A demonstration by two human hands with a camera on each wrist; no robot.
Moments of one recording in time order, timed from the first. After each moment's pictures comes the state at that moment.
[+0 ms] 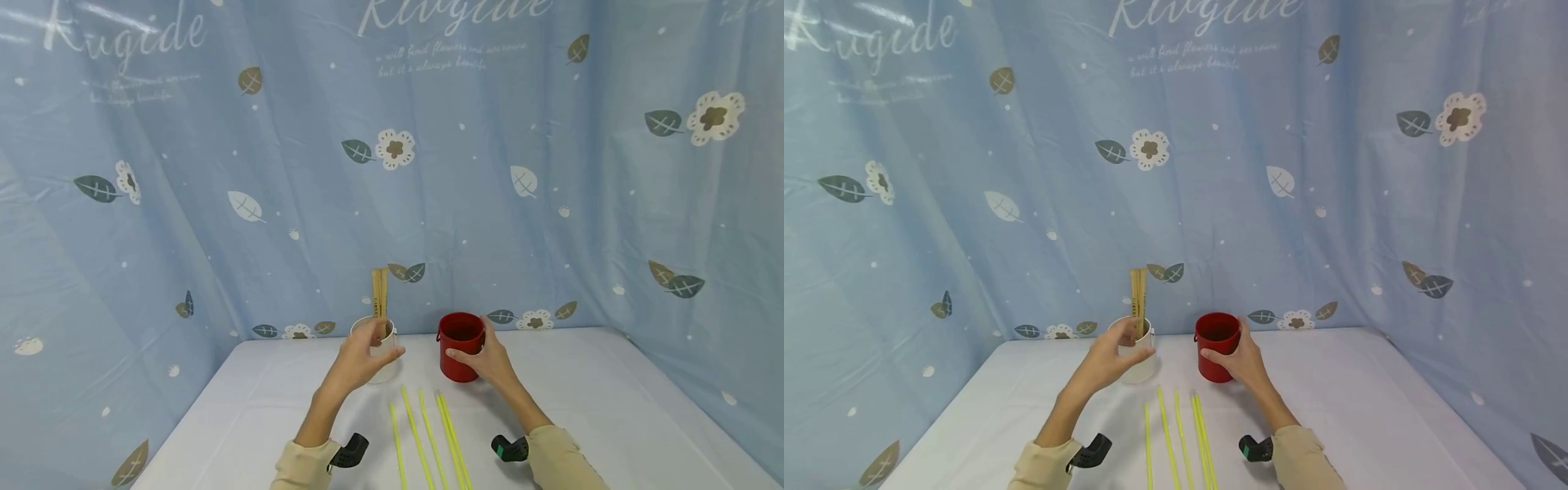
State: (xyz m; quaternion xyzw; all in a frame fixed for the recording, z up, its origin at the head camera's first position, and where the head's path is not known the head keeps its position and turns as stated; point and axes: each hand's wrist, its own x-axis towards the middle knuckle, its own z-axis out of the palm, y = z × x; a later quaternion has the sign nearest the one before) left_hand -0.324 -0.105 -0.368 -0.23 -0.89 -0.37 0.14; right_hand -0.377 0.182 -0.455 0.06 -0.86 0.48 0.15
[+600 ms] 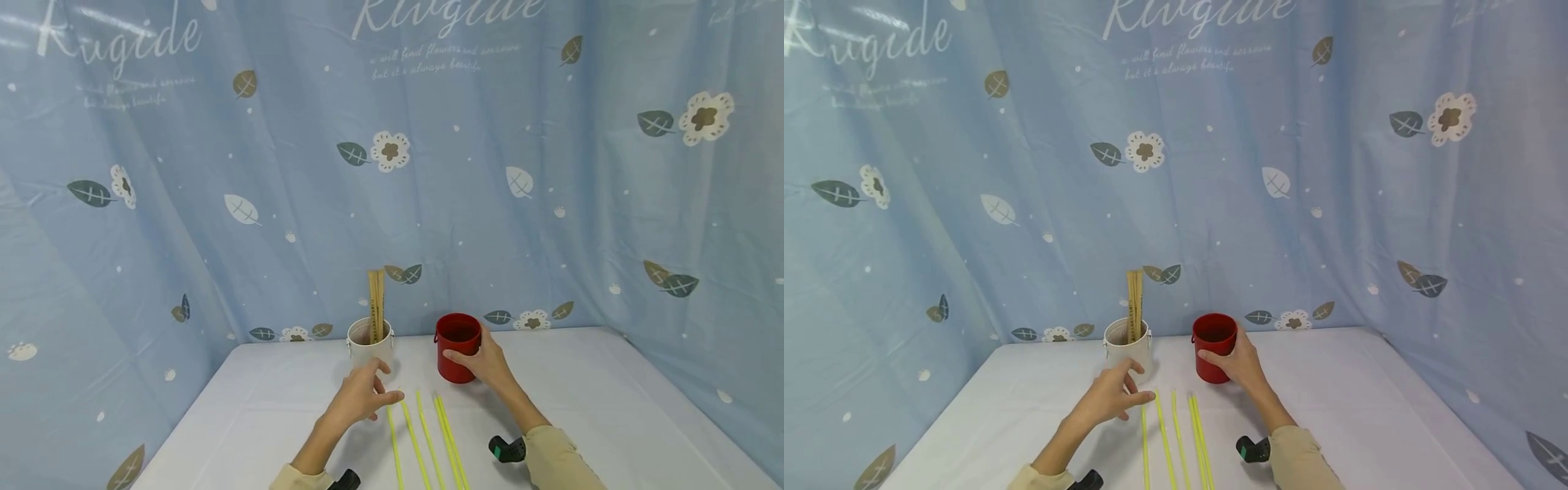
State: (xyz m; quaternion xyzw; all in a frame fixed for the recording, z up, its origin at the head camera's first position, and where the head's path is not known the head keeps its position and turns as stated) left_hand -0.304 -0.103 -0.411 -0.19 -0.91 -0.38 -0.01; right_hand -0.377 0.180 -0.455 0.06 -0.85 0.50 0.15
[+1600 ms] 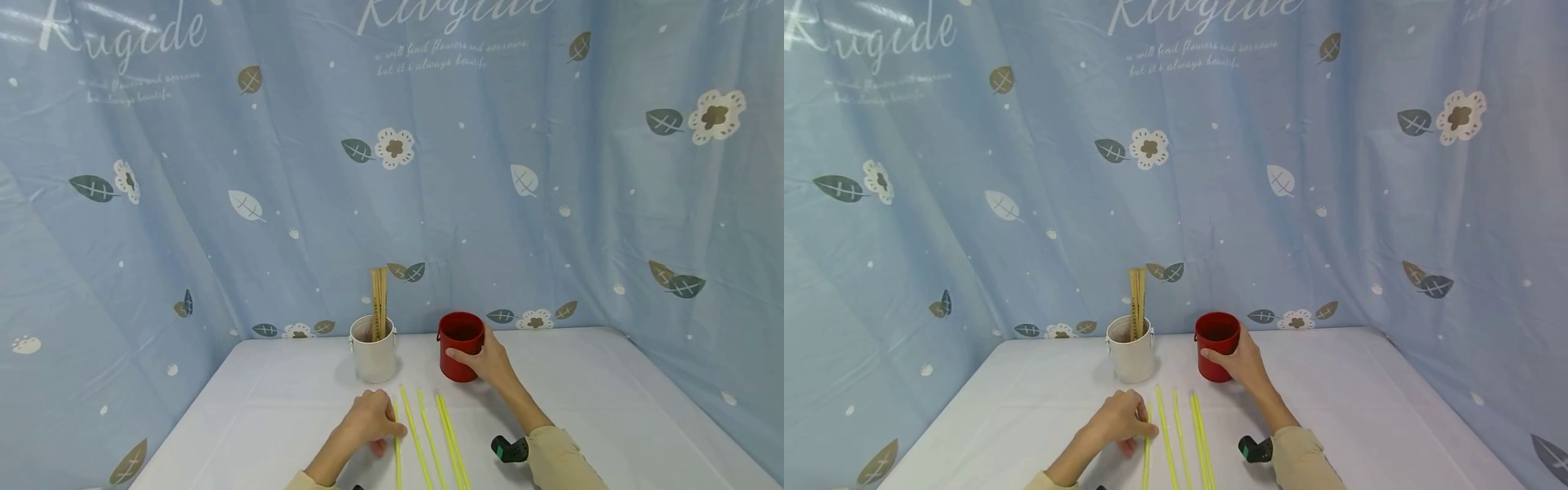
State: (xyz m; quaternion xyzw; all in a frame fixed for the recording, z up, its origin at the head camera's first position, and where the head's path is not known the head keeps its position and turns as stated) left_hand -0.287 -0.091 -0.440 -0.14 -0.92 -0.35 -0.08; right_hand -0.377 0.180 -0.456 0.06 -0.85 0.50 0.15
